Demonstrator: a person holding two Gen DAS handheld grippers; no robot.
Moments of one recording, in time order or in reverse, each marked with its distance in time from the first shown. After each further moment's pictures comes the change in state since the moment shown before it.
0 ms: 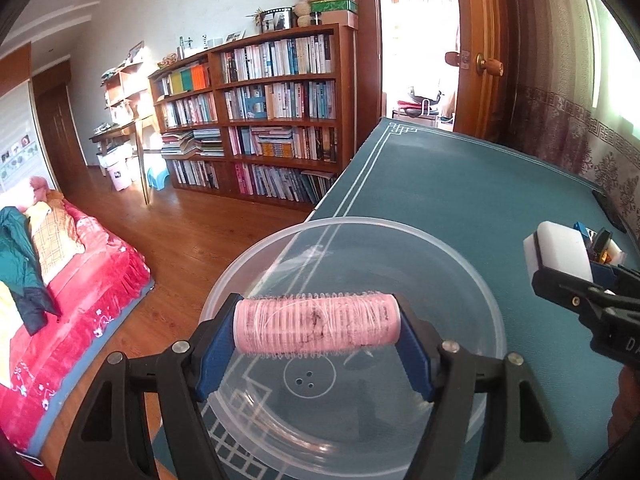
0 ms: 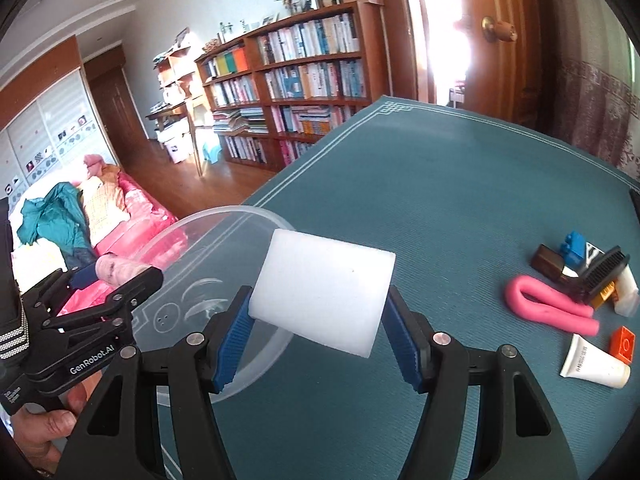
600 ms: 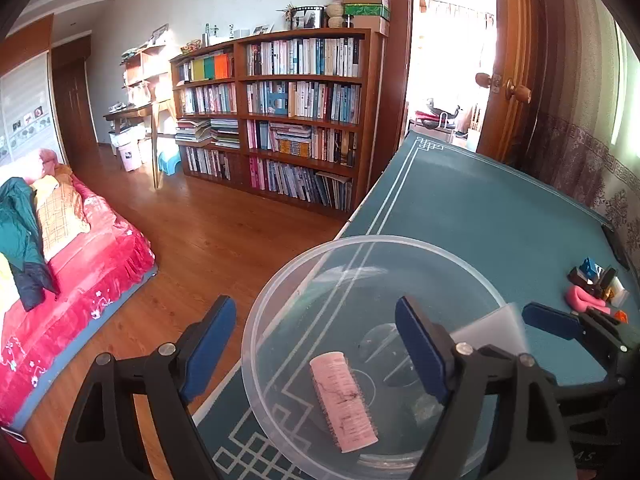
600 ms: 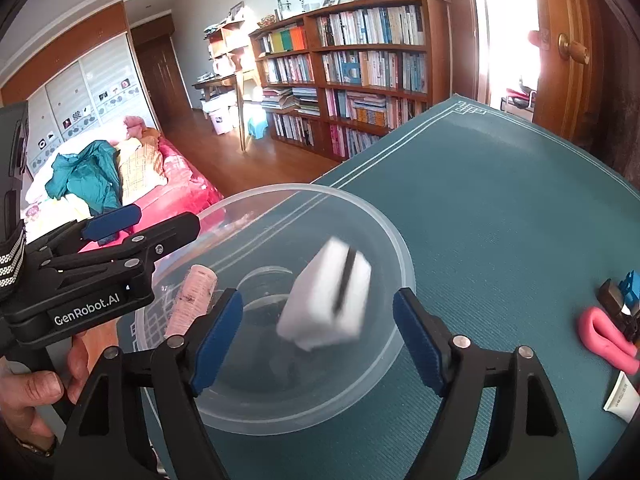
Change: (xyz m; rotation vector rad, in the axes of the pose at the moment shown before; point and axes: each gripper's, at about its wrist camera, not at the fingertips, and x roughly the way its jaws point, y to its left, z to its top) left arm -0.001 0.036 0.011 -0.101 -0.006 0.009; right arm 0.033 0.048 -0.005 -0.137 0.044 0.115
